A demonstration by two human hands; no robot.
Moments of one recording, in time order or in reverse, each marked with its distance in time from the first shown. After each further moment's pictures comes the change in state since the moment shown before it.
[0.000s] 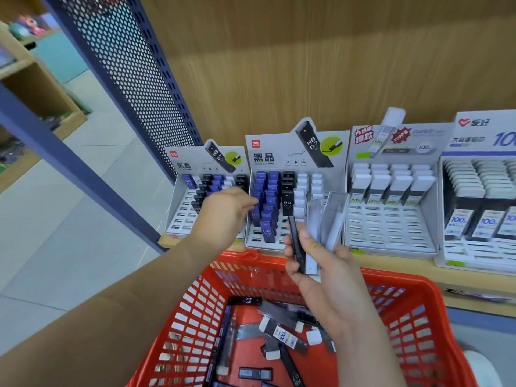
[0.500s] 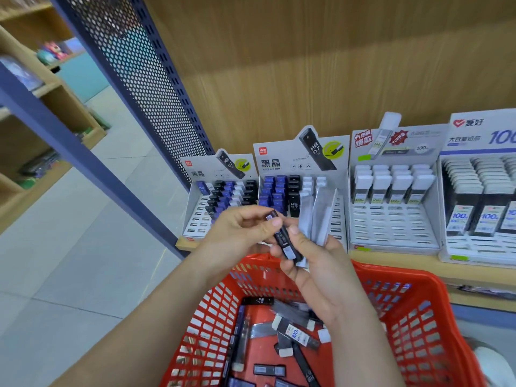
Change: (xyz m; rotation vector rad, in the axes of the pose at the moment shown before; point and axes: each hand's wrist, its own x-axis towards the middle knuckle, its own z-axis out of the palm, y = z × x) left_hand -0.039 0.071 -0.056 -1.073 -0.304 -0.521; right_hand -0.007 0.000 0.018 -0.051 -0.119 -0.017
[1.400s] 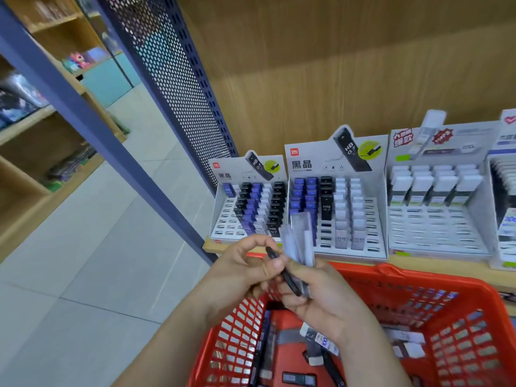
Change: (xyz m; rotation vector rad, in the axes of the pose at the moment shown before) left_hand -0.042 -0.032 -0.046 -0.066 -0.047 -0.119; right_hand 0.012 0.051 0.018 -0.059 -0.153 0.287
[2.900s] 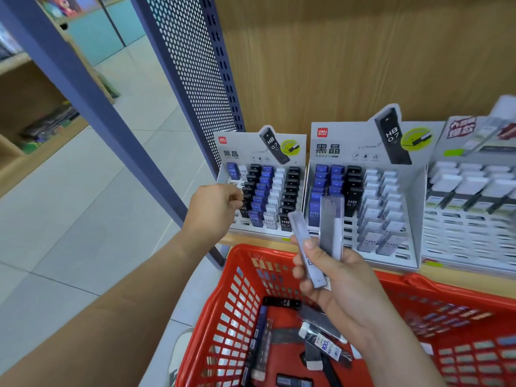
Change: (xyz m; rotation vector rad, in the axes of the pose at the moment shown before) left_hand 0.103 -0.015 -0.100 1.145 0.595 0.162; right_hand 0.030 -0.004 0.003 -0.143 0.237 -0.117
